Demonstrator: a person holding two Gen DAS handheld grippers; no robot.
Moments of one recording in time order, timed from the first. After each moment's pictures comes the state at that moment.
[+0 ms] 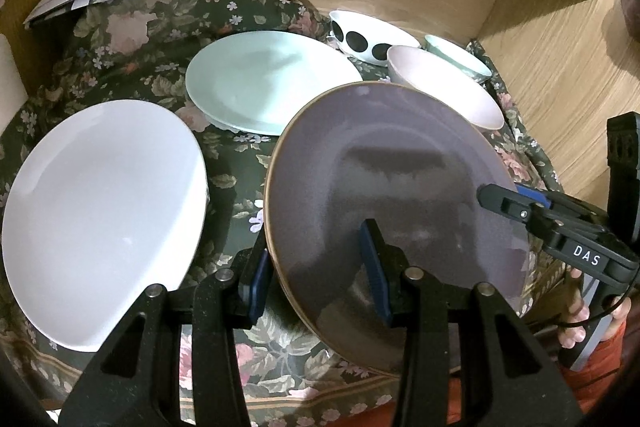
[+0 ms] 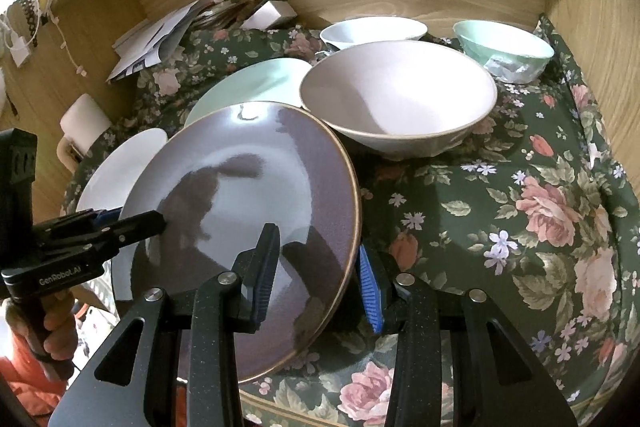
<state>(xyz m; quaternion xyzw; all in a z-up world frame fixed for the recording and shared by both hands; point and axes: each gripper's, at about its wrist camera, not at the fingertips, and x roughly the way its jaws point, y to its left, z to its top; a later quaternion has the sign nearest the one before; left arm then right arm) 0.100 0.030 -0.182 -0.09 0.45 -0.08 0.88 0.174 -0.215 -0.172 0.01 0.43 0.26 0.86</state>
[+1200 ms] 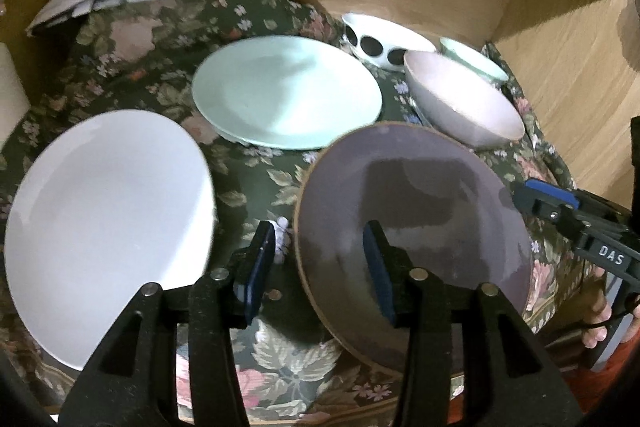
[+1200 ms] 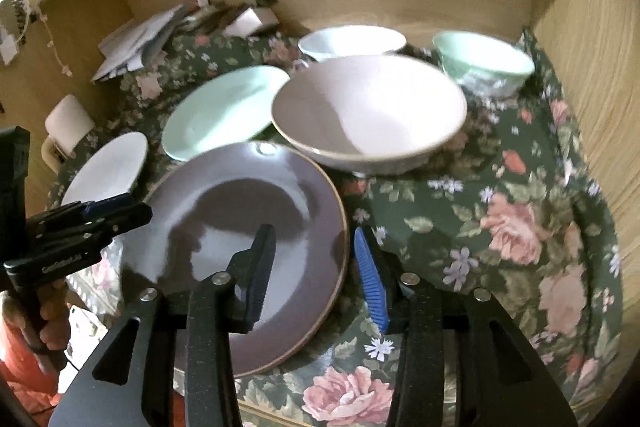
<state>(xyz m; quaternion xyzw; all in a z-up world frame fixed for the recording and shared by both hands) 0.114 0.031 -0.181 -0.08 0.45 -0.05 0.89 0.181 -0.222 -0.154 -0.03 0.42 0.24 0.88</state>
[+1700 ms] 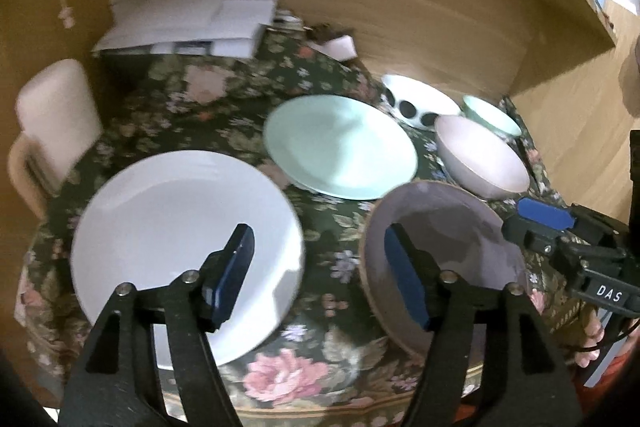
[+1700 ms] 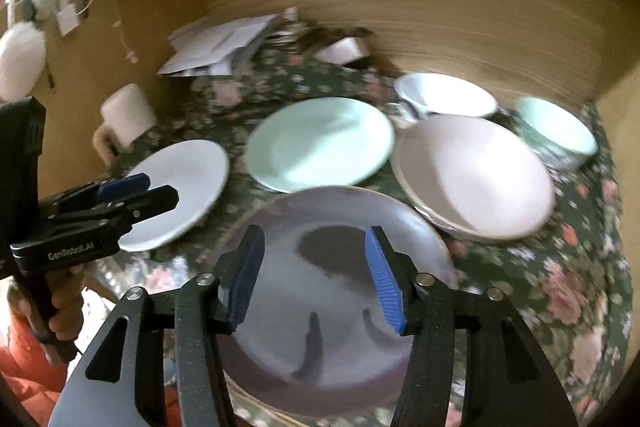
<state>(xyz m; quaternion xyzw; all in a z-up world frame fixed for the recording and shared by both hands) 0.083 0.079 -0.140 -0.09 0.38 0.00 0.92 0.167 -0.145 -0.132 -0.06 0.38 0.34 0.86</state>
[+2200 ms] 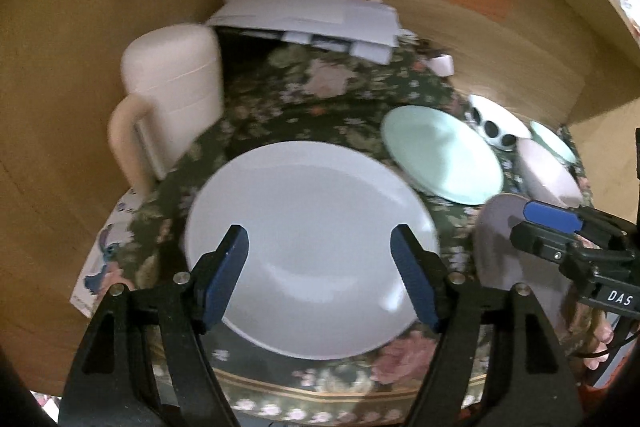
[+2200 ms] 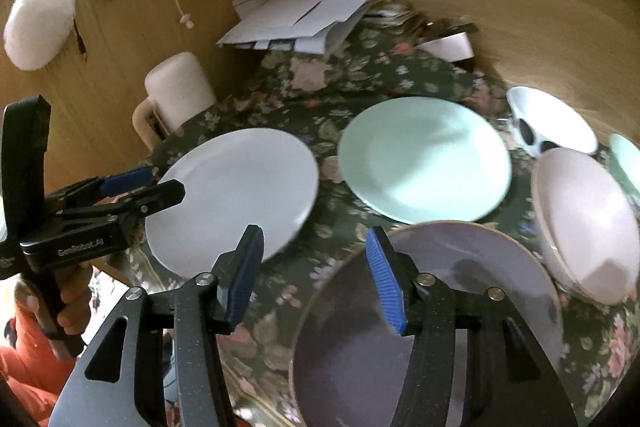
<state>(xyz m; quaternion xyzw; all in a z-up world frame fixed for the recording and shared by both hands) 0.052 0.167 -0.145 -0.12 0.38 0.10 0.91 0.169 -0.057 -0.146 -0.09 0.40 0.41 0.81</state>
